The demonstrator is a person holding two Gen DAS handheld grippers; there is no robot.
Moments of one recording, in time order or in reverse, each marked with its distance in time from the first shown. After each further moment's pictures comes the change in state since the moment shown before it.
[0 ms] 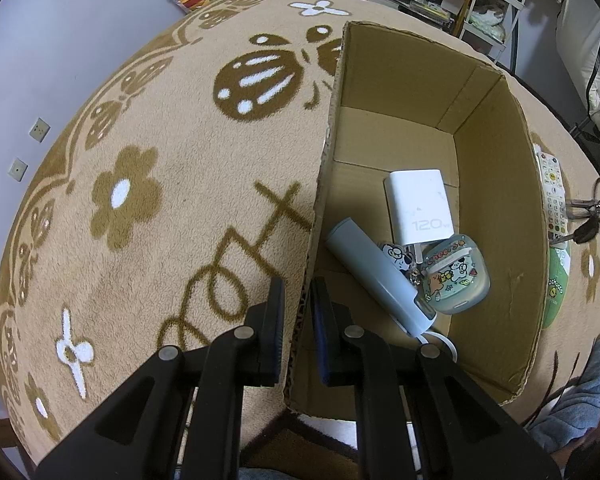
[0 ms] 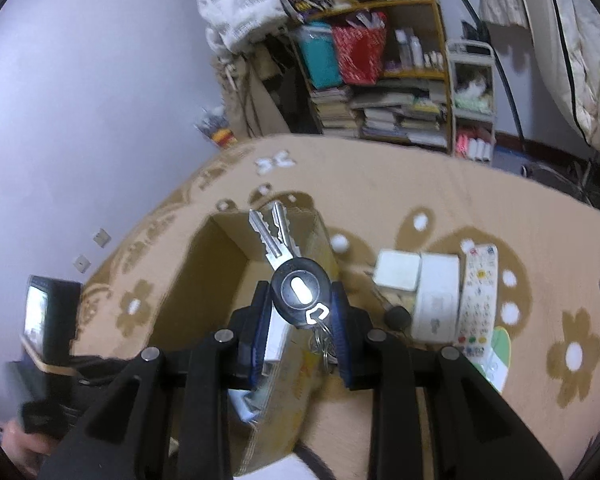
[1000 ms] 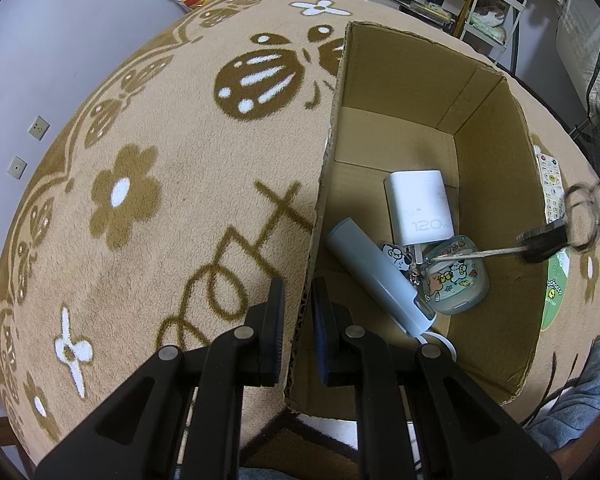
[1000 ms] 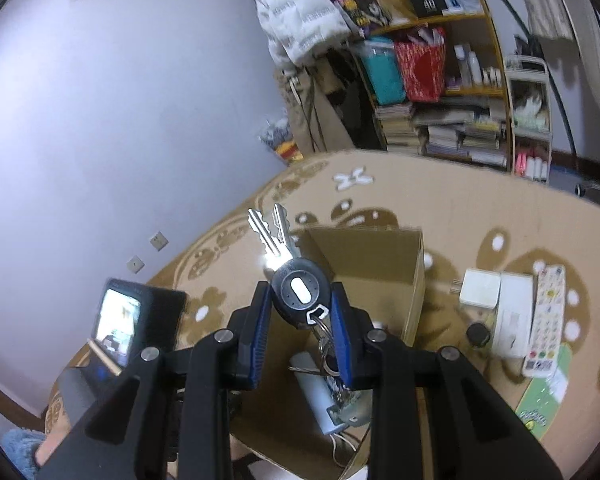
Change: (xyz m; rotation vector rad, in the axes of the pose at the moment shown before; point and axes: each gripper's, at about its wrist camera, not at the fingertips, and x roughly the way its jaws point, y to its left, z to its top) left arm 0.002 0.000 0.000 -0.004 0.001 -0.002; right arm 0.022 0.034 -0.012 -0.022 0.011 0.181
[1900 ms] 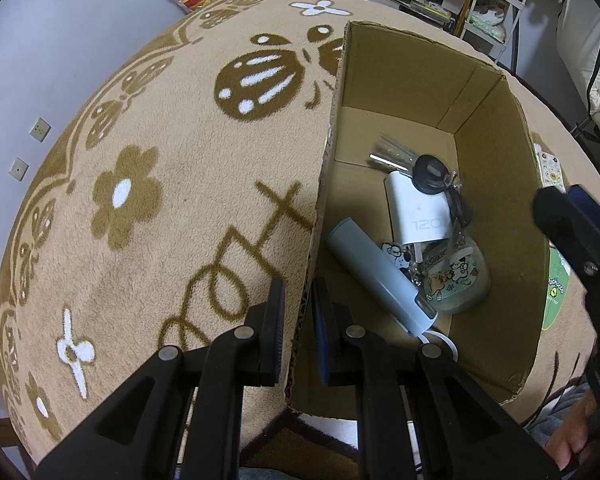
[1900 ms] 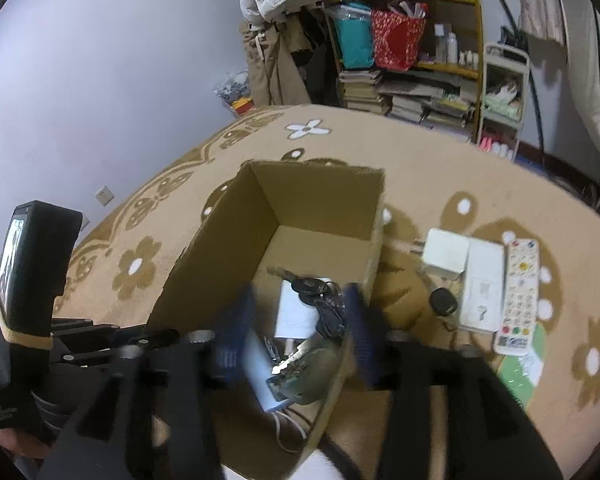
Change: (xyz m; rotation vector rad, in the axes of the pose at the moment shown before) left arm 0.000 0.001 -0.002 0.007 -0.003 0.008; right arm 0.013 0.002 -0.018 -0.089 0.075 -0.225
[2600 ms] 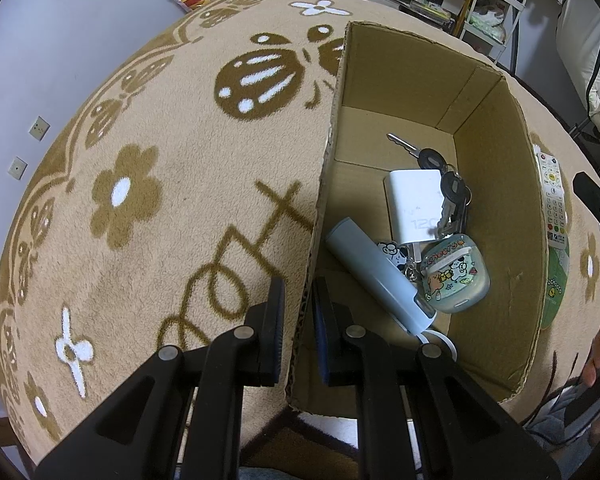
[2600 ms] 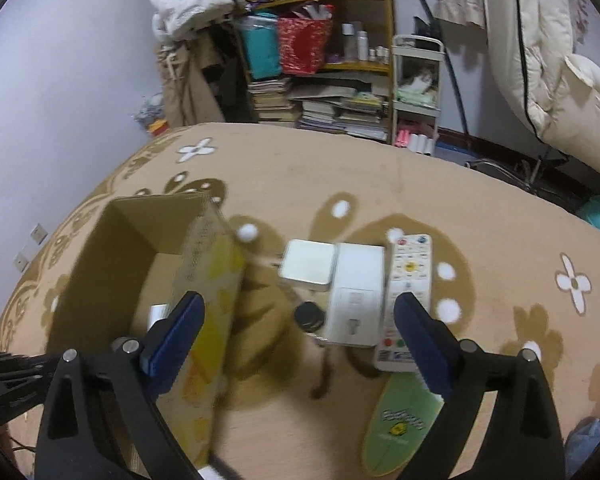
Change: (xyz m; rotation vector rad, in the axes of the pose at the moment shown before) left arm -0.002 0.000 -0.001 -0.007 0.004 -0.010; right arm 0.007 -0.105 0.006 0.151 0.003 -0.226
